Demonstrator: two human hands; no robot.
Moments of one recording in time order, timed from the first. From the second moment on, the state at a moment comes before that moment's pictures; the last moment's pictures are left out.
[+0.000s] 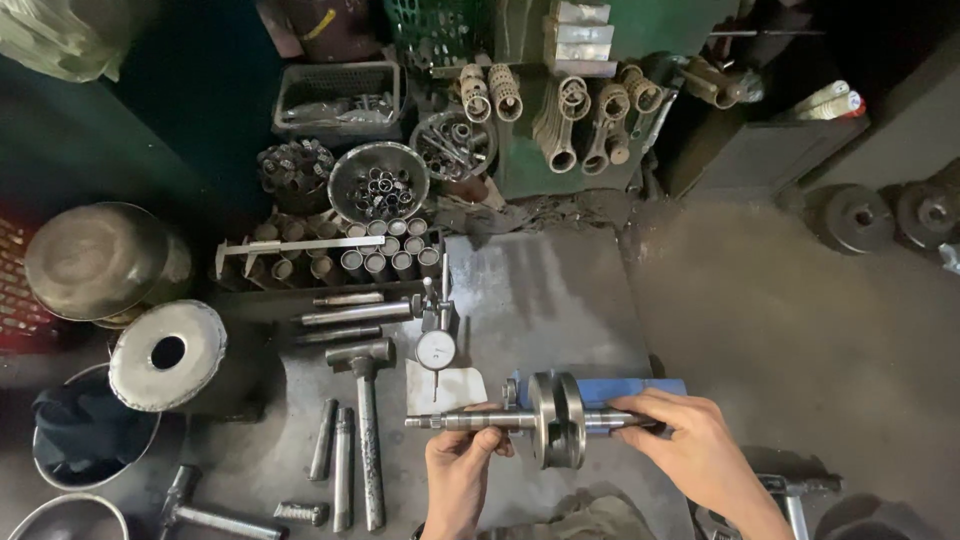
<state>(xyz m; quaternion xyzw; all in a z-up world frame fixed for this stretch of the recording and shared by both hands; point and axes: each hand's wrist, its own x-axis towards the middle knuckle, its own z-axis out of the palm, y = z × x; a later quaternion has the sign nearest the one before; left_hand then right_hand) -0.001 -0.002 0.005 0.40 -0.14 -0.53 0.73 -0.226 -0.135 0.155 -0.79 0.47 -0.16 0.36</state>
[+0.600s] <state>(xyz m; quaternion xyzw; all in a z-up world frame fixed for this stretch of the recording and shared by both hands) 0.002 -0.021 -0.009 0.45 -0.15 -0.55 0.69 -0.220 -0.148 0.105 -0.76 0.49 -0.18 0.38</state>
